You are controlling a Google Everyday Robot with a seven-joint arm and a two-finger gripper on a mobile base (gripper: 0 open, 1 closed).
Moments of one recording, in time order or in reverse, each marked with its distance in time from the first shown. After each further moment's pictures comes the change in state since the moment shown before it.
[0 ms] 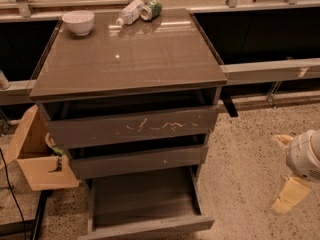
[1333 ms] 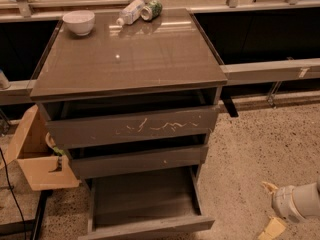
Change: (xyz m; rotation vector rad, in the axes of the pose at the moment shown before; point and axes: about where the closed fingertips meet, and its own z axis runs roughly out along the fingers) arm 0.122 0.014 0.208 -0.115 -0.186 0.094
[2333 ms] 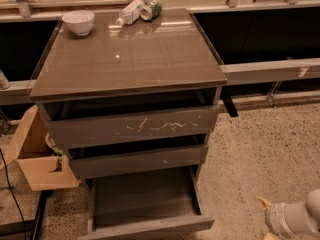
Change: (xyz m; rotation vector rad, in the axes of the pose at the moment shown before) arm 0.042 0.014 0.058 -0.017 -0.001 -0.028
